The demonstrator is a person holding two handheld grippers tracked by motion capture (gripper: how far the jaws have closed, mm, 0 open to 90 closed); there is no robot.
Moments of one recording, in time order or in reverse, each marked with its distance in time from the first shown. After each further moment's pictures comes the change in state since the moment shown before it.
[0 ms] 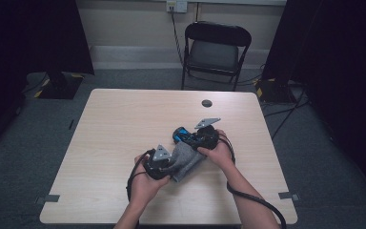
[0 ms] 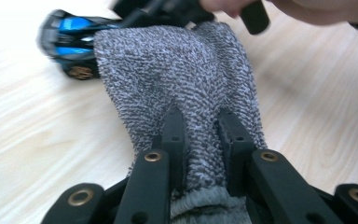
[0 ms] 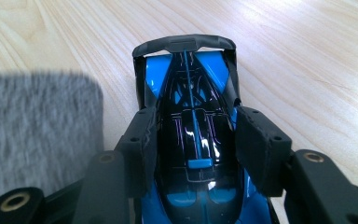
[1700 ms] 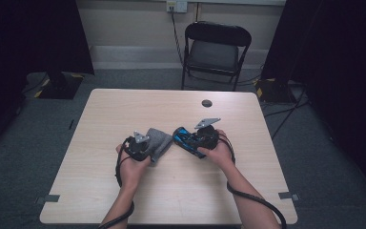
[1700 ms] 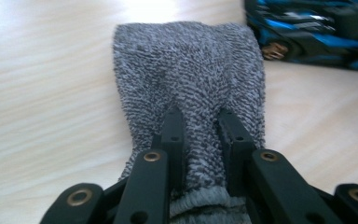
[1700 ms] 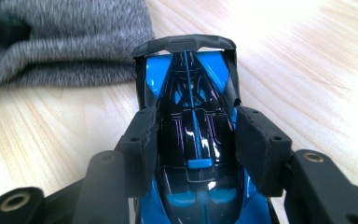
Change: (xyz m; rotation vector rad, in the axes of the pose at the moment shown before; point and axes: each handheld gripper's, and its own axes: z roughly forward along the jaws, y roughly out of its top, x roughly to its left) left arm 0.077 -0.019 0.021 0.053 0.302 -0.153; right arm 0.000 0.000 0.000 0.001 0.000 0.001
